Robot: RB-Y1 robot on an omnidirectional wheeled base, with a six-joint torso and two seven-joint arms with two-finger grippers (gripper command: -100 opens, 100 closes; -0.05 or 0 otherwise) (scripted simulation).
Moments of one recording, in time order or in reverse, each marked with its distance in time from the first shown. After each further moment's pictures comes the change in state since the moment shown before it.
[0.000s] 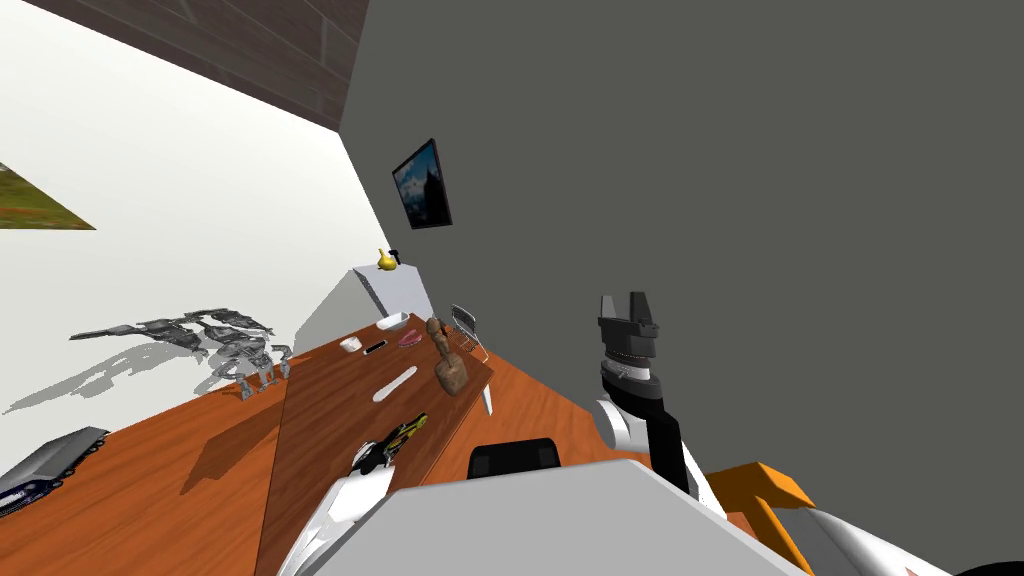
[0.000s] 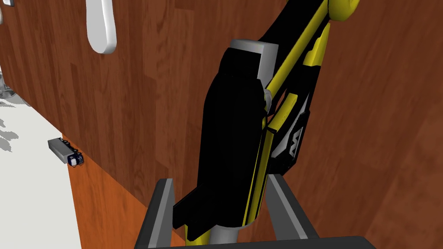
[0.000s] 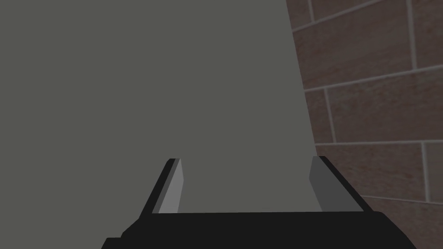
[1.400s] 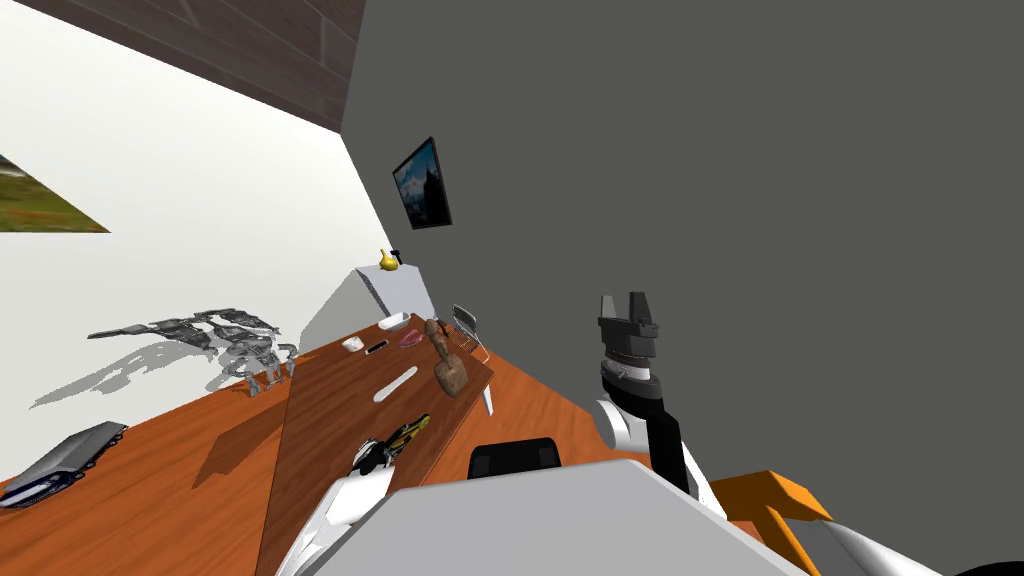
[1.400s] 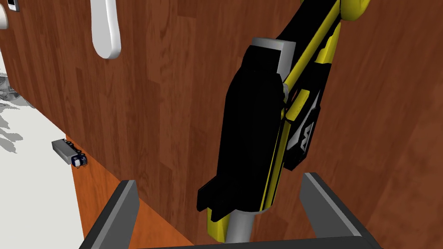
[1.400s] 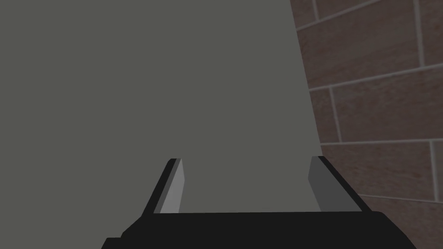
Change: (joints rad) left arm 0.027 0.007 -0.040 -0.047 0.032 0.022 -0.010; right arm 0.000 0.000 0.000 0.000 0.000 0.000 0.000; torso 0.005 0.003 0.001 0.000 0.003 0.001
